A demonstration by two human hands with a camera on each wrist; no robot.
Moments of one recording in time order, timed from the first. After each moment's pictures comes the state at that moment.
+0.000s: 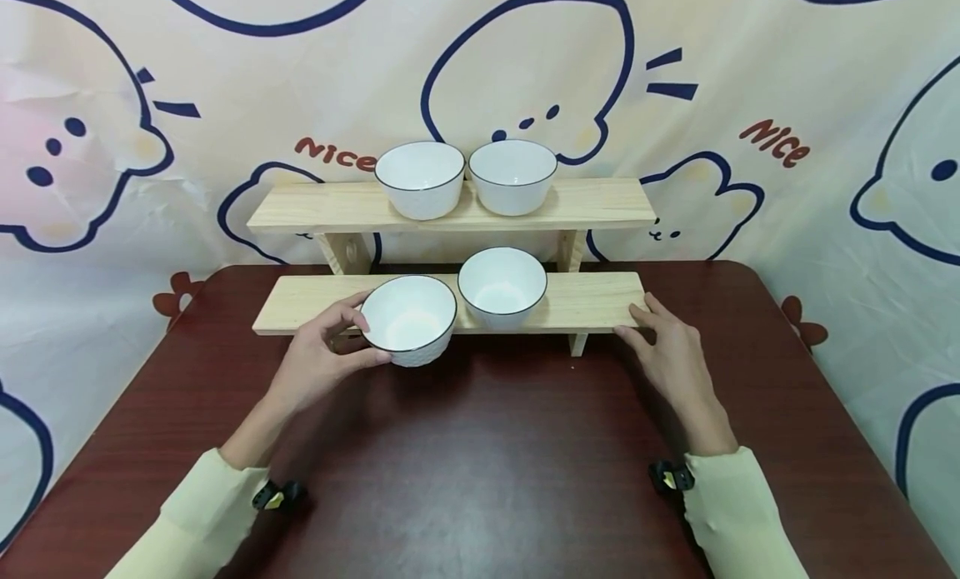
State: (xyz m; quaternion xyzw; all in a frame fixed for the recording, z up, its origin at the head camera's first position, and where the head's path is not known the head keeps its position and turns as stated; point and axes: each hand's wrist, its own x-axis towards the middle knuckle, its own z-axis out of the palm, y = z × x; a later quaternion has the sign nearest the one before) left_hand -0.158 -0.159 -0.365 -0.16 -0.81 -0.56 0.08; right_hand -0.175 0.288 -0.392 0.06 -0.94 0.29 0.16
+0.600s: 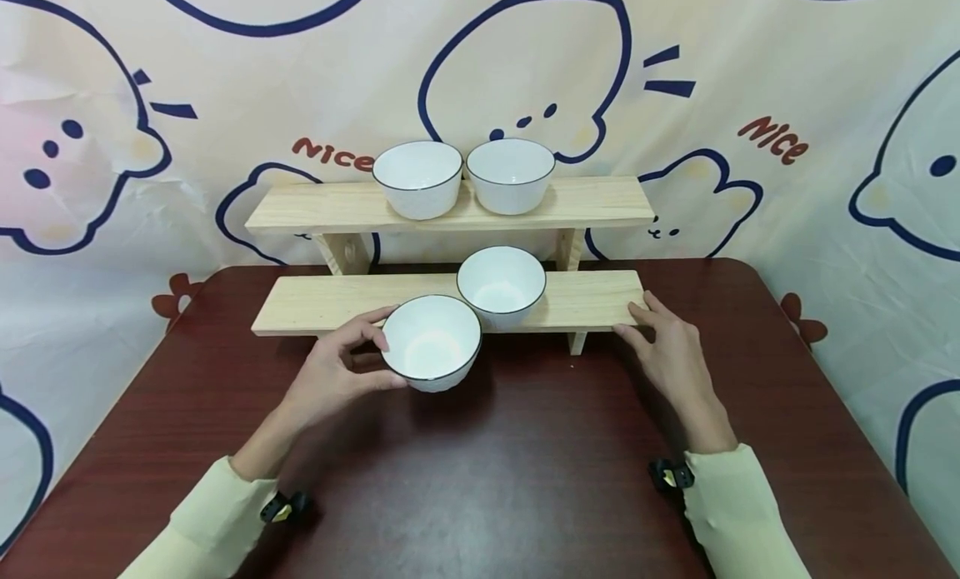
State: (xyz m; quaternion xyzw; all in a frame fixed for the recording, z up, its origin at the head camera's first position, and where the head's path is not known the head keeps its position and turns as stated) left_hand -0.147 -0.142 -0.370 -0.24 -0.79 -0.56 0.05; right_hand -0.177 0.288 -0.393 0.07 -0.94 0.29 0.16
